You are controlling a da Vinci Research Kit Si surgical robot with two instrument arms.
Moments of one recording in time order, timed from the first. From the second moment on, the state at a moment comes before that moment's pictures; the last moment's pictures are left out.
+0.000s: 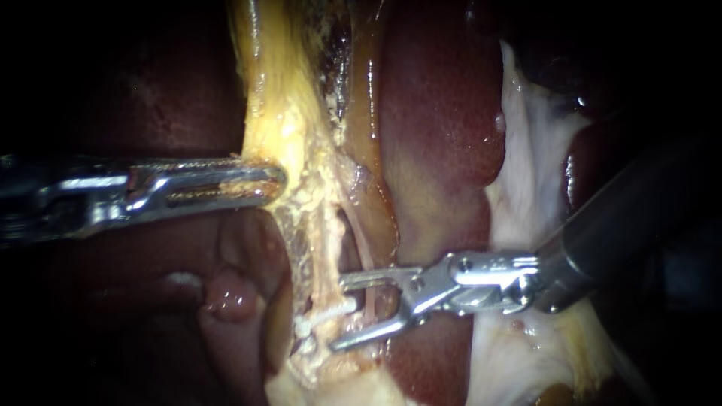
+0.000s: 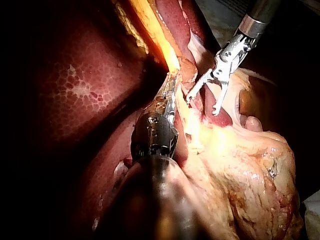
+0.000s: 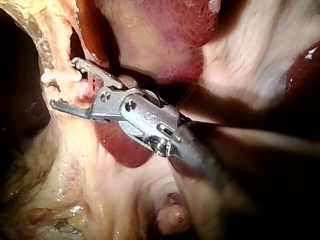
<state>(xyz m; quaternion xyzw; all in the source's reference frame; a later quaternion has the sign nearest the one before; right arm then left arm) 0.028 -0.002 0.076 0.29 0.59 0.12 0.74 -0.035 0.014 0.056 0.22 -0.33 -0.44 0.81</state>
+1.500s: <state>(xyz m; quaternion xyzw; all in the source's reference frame) 0.020 0.005 0.064 0.20 0.65 0.09 0.73 -0.038 0.012 0.067 0.23 -0.34 -0.43 0.80</state>
